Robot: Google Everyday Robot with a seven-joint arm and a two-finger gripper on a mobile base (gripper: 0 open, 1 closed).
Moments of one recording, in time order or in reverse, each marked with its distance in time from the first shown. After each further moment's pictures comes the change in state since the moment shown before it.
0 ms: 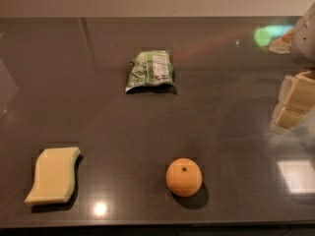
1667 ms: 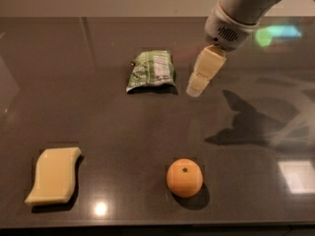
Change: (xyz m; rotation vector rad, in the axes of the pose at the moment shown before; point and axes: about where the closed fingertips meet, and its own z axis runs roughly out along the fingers) arm -0.122 -0.069 0.076 -0.065 -0.112 0.109
